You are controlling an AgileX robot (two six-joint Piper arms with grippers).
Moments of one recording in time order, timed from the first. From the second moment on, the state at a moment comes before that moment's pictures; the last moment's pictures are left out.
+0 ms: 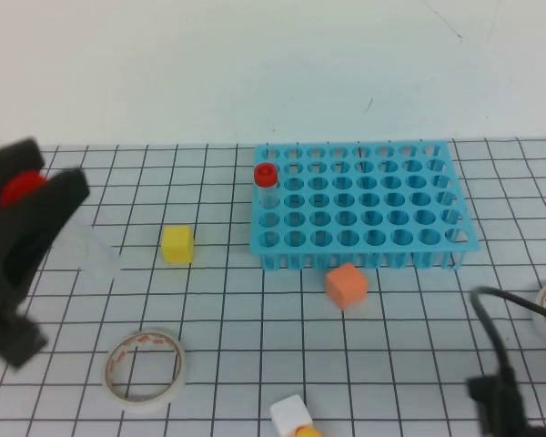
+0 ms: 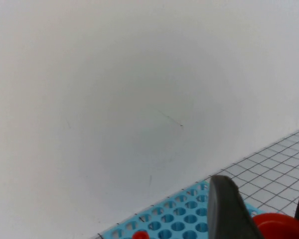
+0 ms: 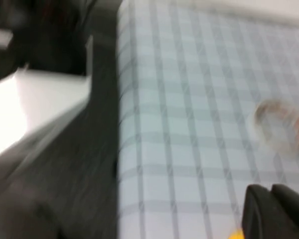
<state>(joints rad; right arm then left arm) 1.25 1.01 -0.81 0.10 0.50 -0.45 -0.07 0.64 -0.64 -1.64 0.57 1.62</state>
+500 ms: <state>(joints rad) 1.25 0.68 -0.70 -0.43 1.03 0.09 -0.07 0.99 -0.82 -1.69 0.66 1.85</state>
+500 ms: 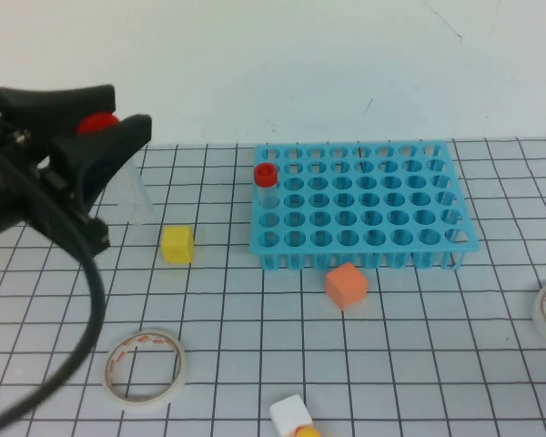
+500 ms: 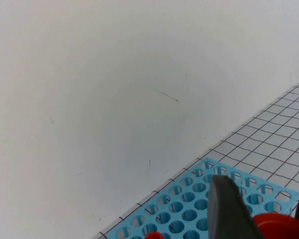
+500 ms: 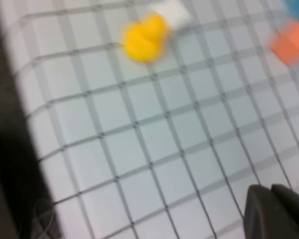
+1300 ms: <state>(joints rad) 1.25 0.11 -0.41 -0.56 0.98 0.48 -0.56 1.42 -1.15 -1.72 0.07 1.93</state>
